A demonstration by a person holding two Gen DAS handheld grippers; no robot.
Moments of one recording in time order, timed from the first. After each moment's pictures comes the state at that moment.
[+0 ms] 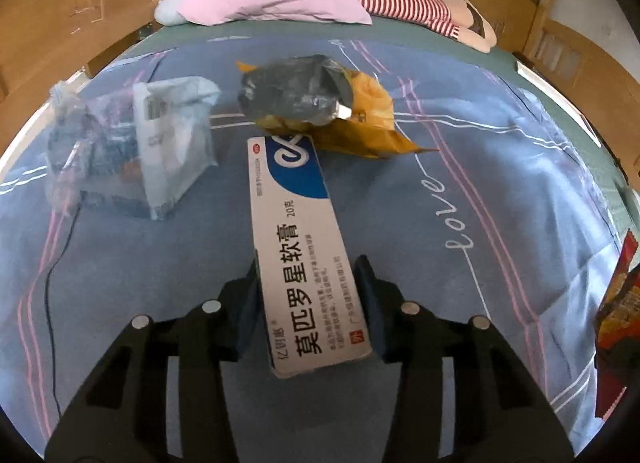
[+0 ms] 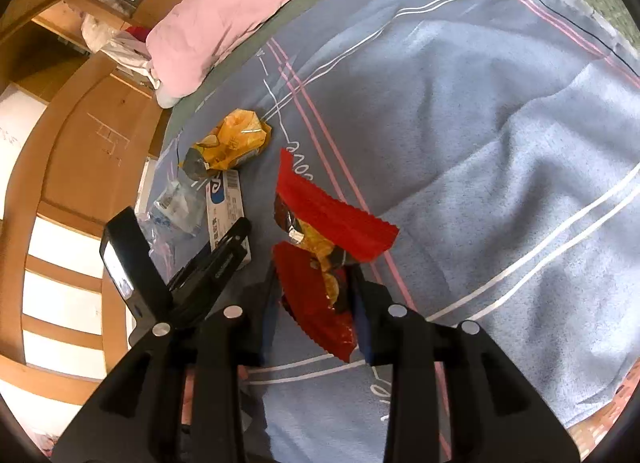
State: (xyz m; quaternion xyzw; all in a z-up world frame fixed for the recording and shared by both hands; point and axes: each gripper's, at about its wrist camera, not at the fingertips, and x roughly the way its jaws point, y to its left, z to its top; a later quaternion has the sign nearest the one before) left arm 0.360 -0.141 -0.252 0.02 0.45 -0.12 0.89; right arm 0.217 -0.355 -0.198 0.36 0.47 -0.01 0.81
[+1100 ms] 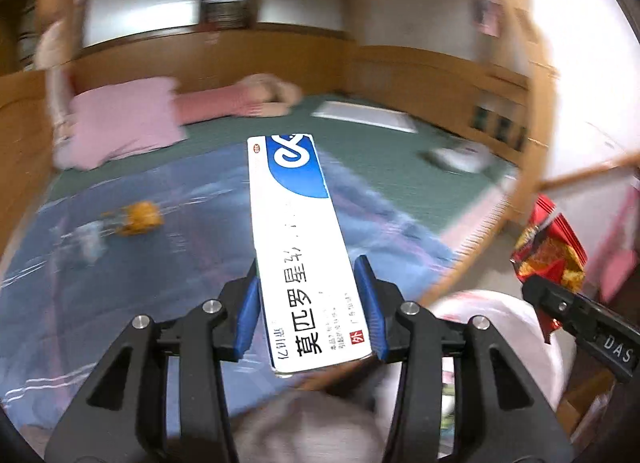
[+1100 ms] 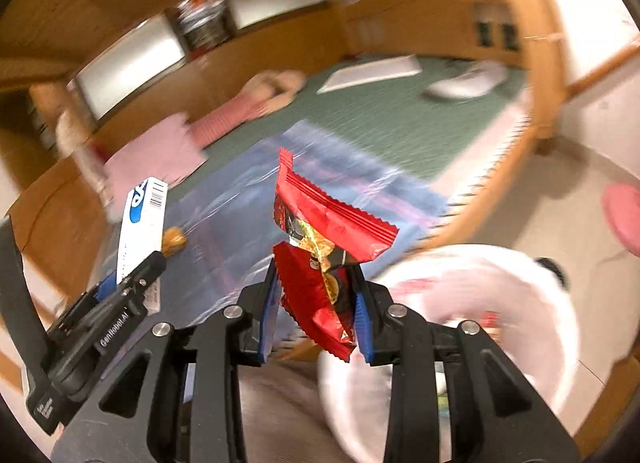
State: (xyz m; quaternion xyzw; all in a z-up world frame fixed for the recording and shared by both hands) left arm 0.014 -0.247 -0.060 0.08 0.28 -0.39 0.87; right arm -0.136 -0.382 -0.059 0.27 0.26 -0.28 0.88
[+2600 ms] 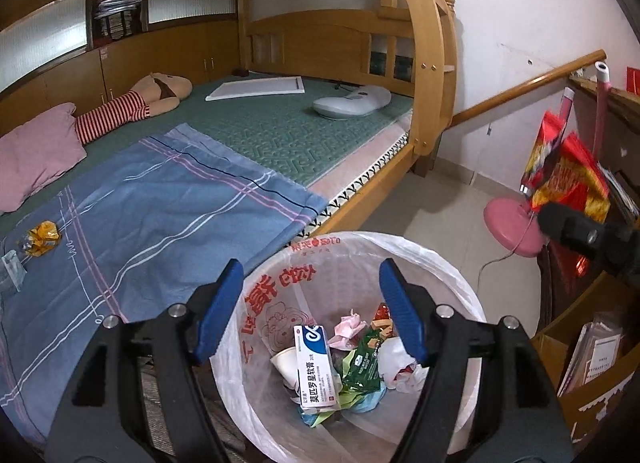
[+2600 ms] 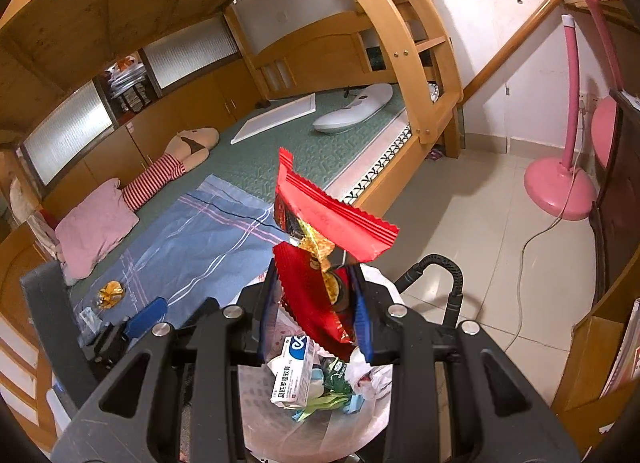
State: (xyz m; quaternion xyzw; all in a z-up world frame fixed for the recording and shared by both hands) left arm -0.110 -0.341 -0.101 0.16 0.28 -0.48 0.81; right arm -0.284 -0.419 -0.068 0.29 0.20 -0.40 0.85
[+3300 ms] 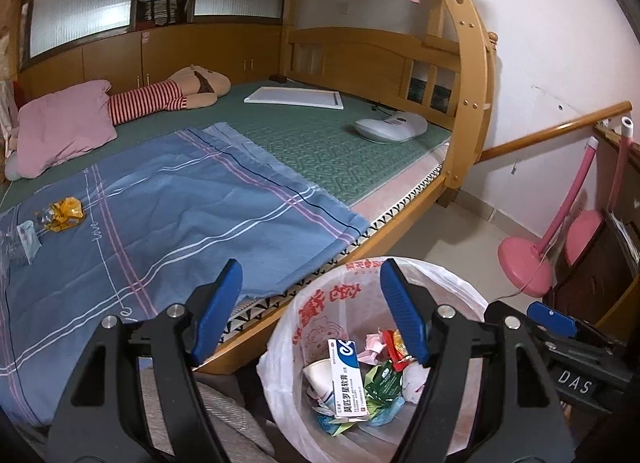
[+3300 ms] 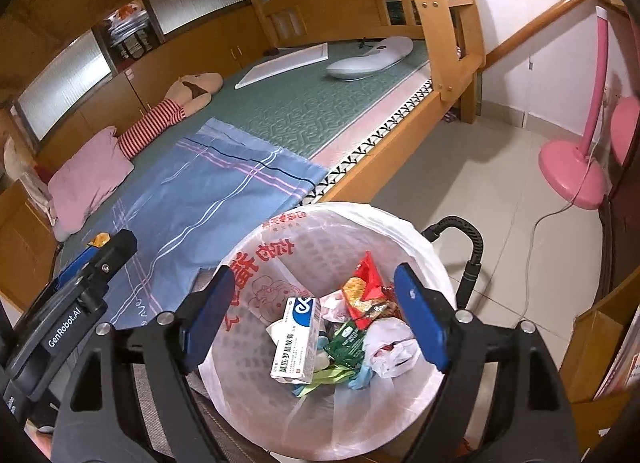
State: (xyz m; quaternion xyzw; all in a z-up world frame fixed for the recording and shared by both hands) left arm -0.058 -0.307 -0.089 0.10 0.29 -0.45 0.84; right arm -0.231 -0.424 -0.106 0.30 0.28 -0.36 0.84
